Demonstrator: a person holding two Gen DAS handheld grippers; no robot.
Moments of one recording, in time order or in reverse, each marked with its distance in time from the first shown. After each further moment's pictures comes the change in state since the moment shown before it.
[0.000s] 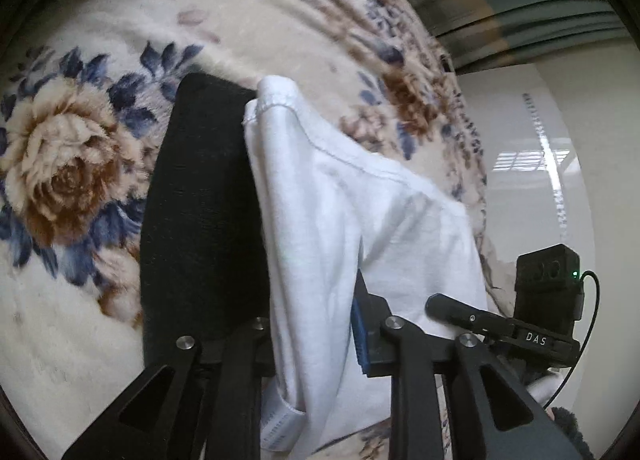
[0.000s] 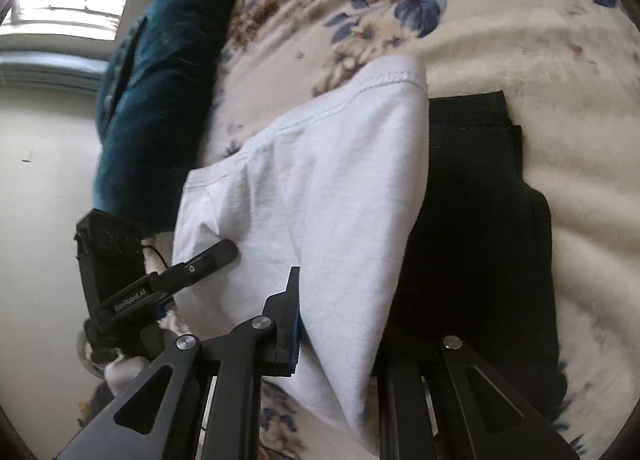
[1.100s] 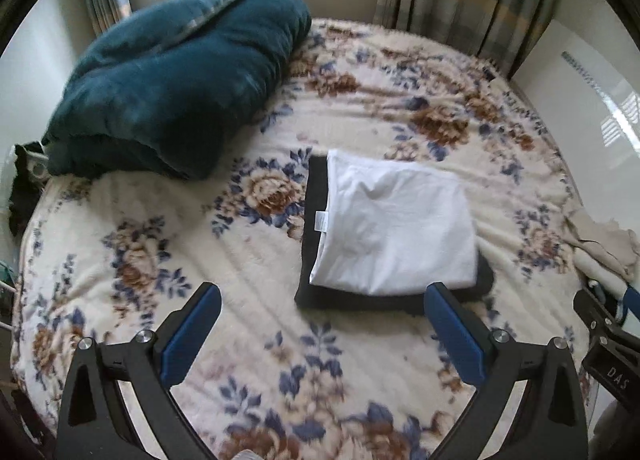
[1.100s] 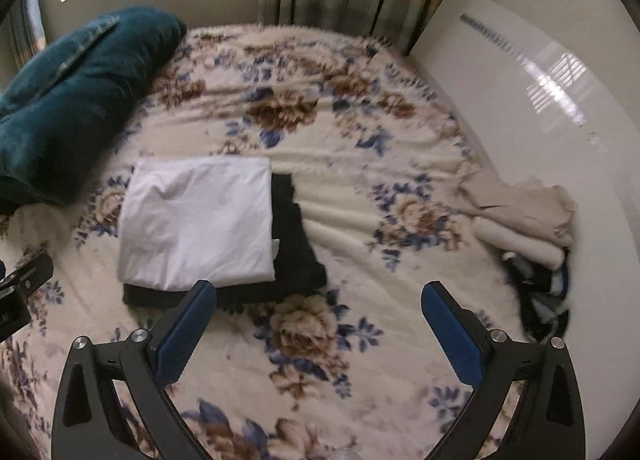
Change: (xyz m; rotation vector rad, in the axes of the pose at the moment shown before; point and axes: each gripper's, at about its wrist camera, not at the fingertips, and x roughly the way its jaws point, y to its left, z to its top) left arm -0.177 -0.175 -0.167 0.247 -0.317 0.664; right arm -0.204 0.165 -0.217 -0.187 -0.455 -0.856
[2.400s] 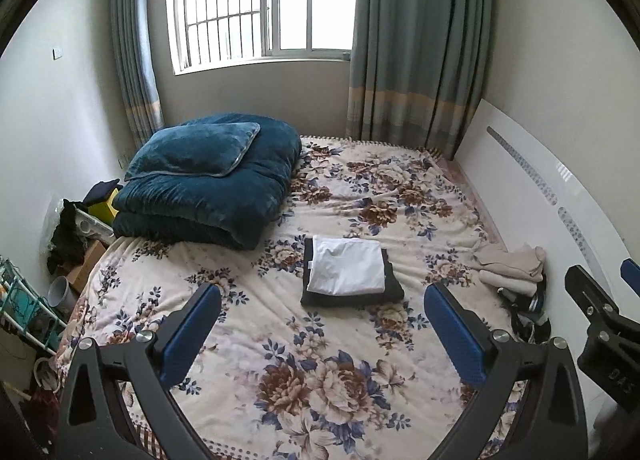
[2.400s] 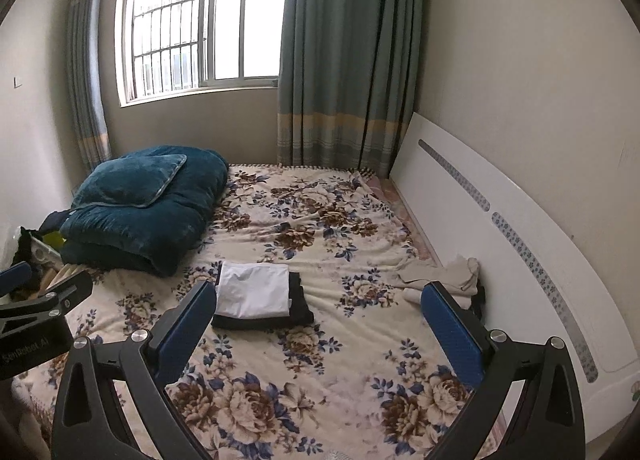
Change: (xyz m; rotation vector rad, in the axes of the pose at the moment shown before) left arm -0.397 -0.027 -0.089 0.043 -0.318 -0.029; right arm -0.485 -0.124 -0.091 0.021 -0.406 0.105
